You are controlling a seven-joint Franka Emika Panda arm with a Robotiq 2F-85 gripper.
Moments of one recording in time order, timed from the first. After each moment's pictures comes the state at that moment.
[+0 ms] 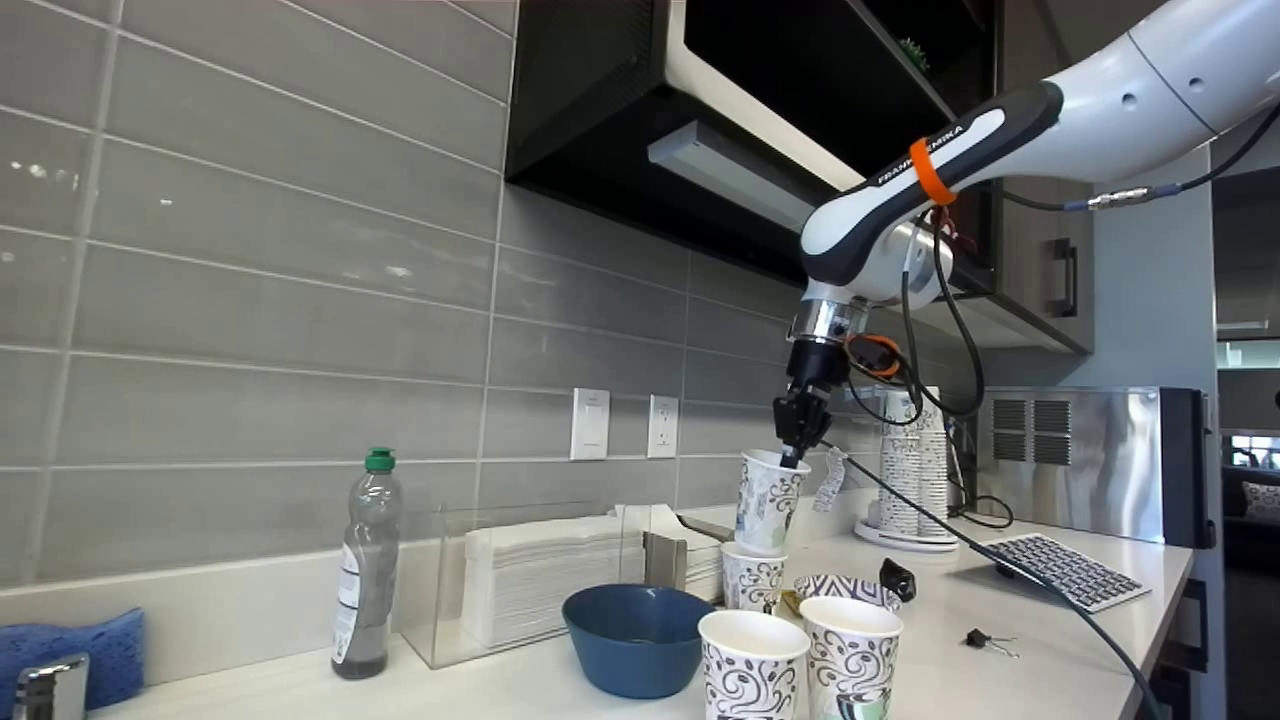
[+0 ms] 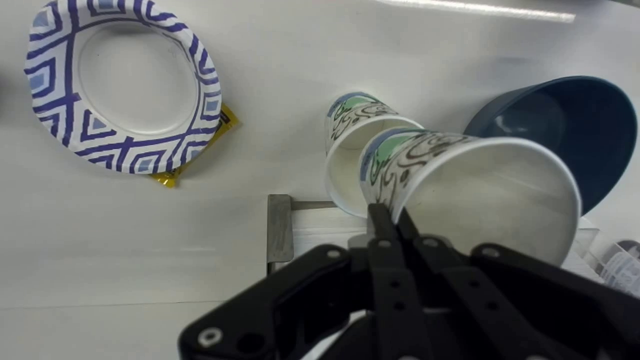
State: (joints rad) arm -0.09 0.12 -0.13 -1.83 0.19 2.11 -0.37
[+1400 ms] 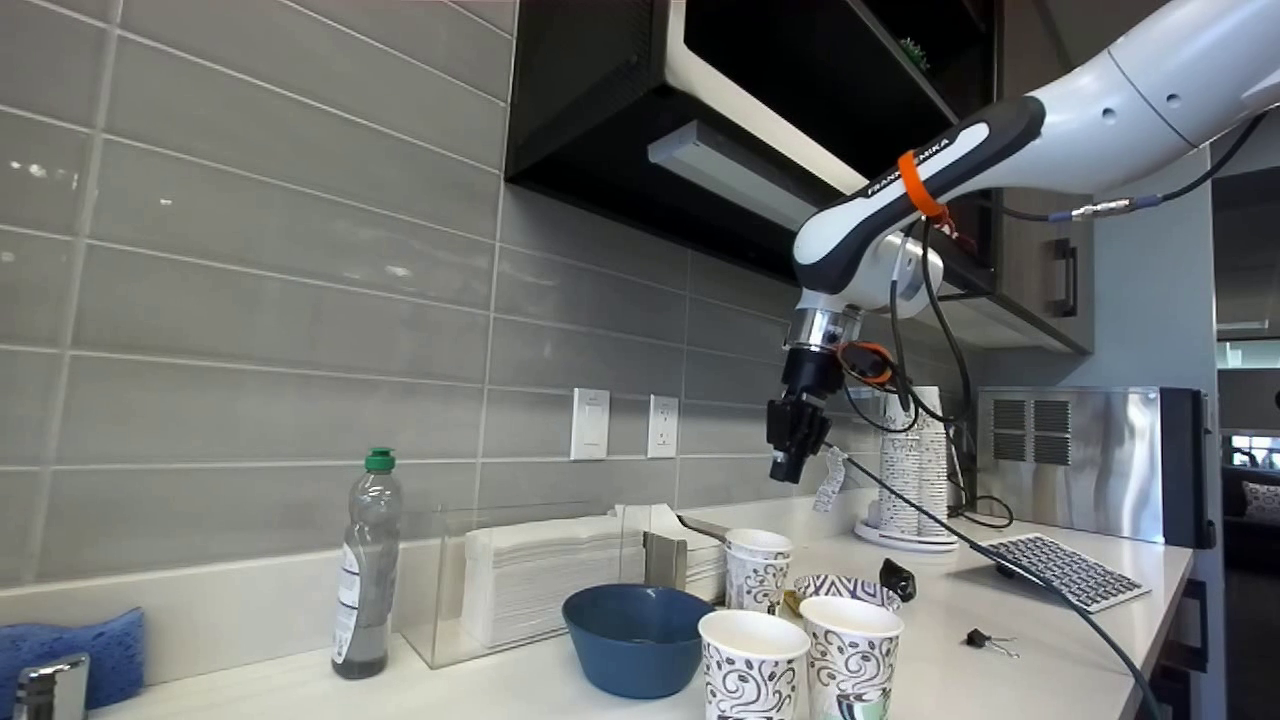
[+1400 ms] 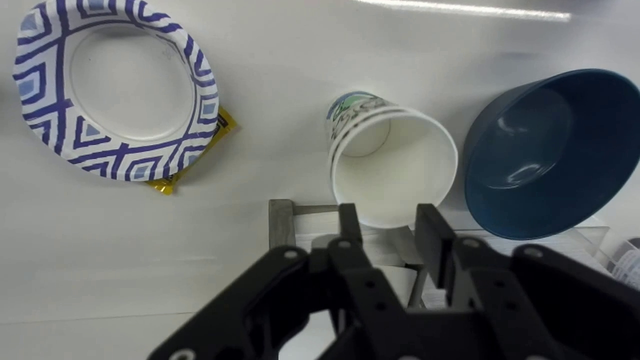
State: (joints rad) arm -0.10 0.16 -0.13 -1.80 0.20 2.10 -0.36
